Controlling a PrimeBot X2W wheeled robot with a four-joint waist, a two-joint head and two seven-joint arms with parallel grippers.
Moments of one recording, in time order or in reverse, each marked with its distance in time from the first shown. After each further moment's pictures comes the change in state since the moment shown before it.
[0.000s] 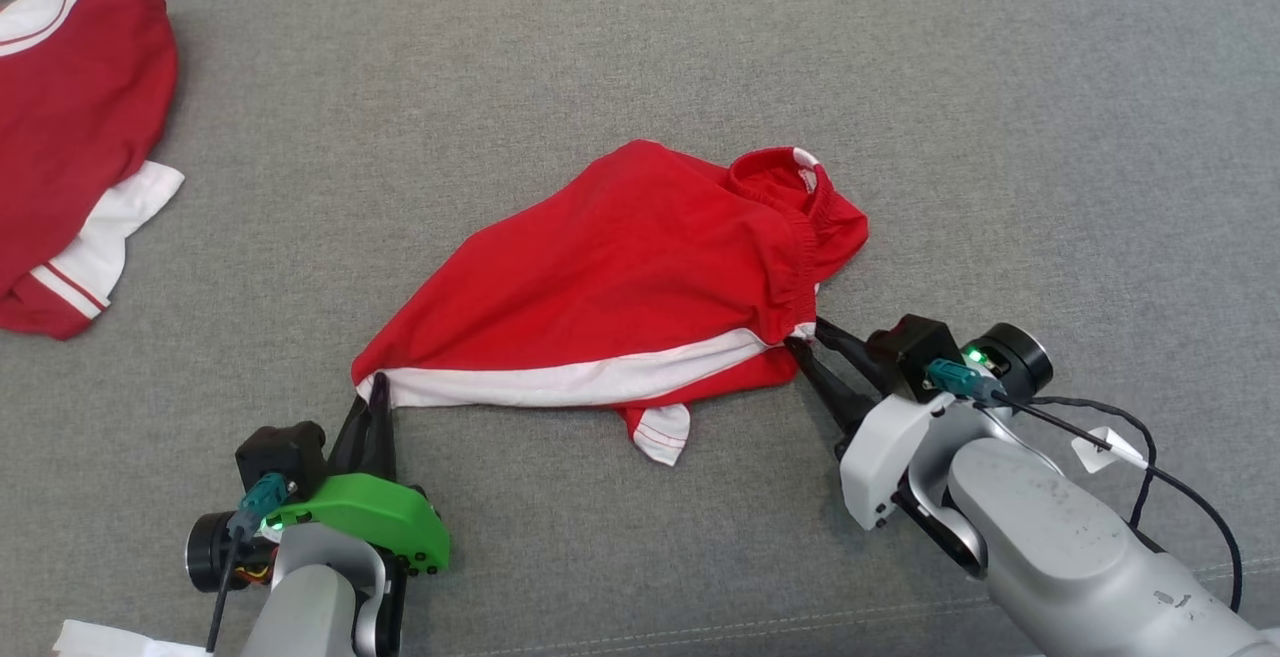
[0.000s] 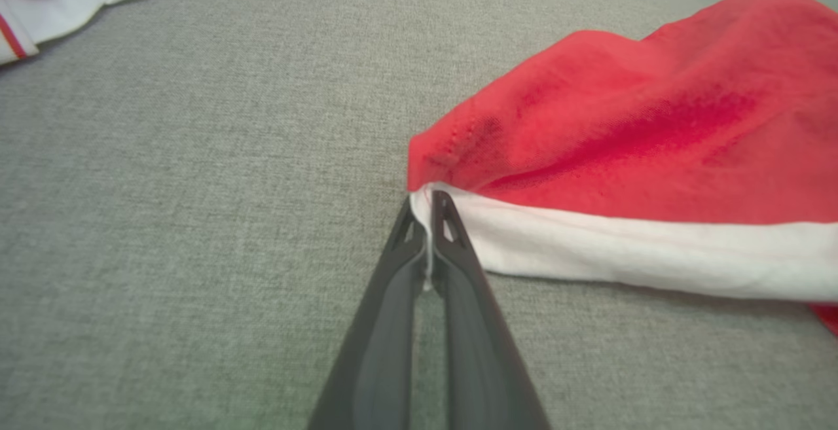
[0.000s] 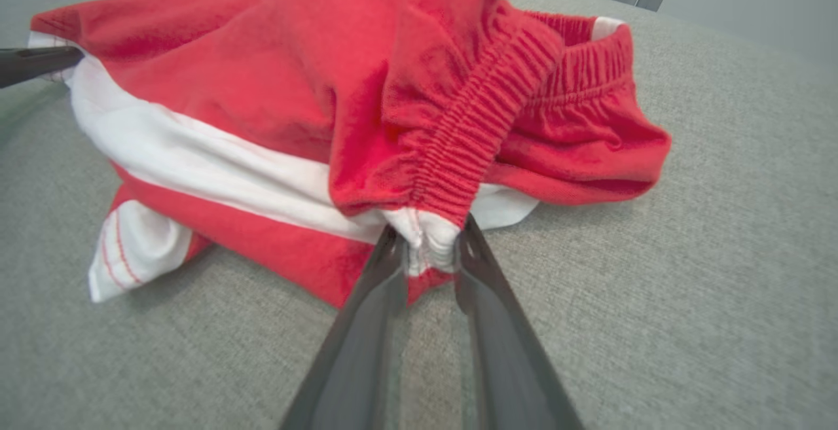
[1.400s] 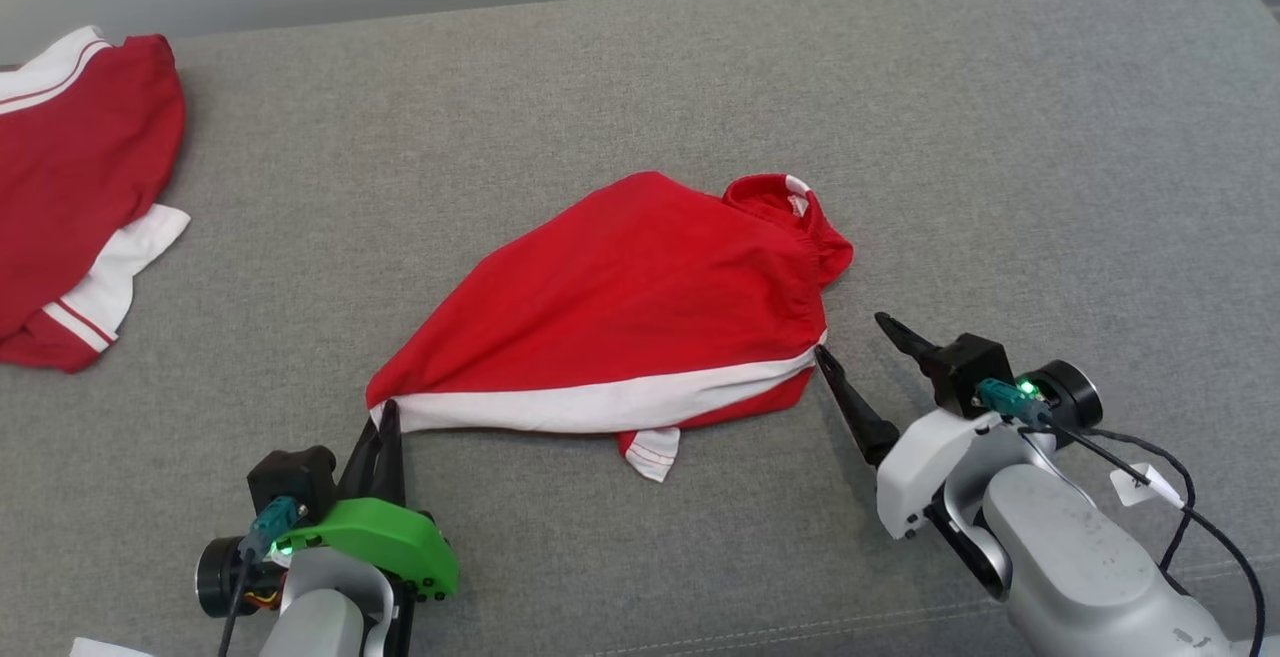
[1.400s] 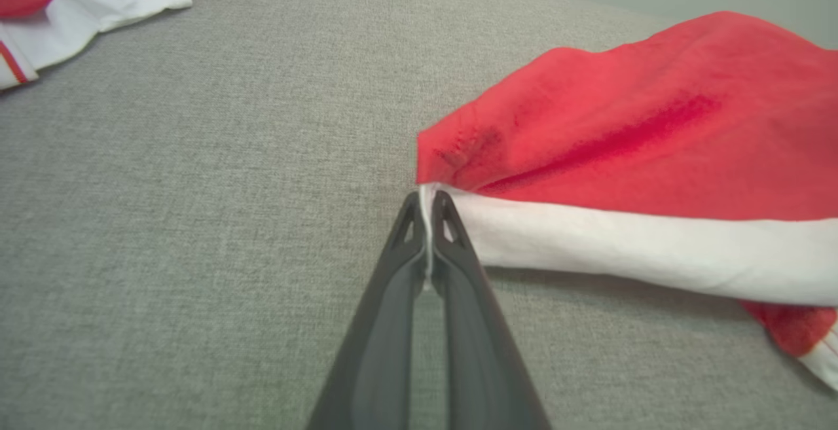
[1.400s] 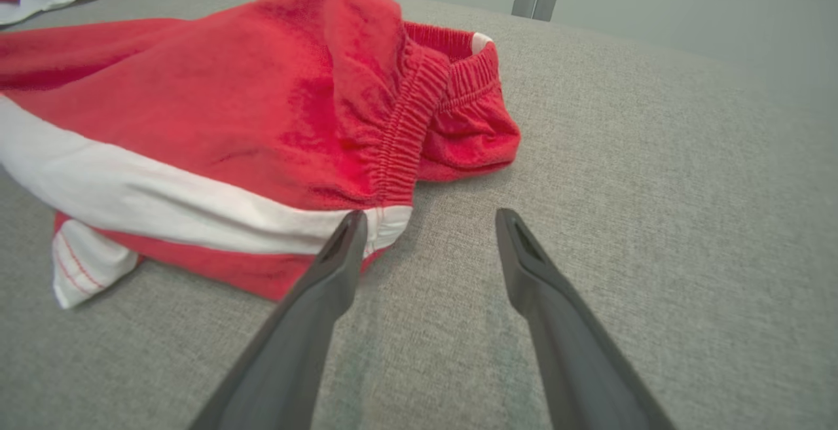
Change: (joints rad) left arm 0.045 0.023 -0.070 -0.016 -0.062 0.035 0.000; right arm 0.140 0.046 -0.270 -0.005 -0.141 0.000 0.000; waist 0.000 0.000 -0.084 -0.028
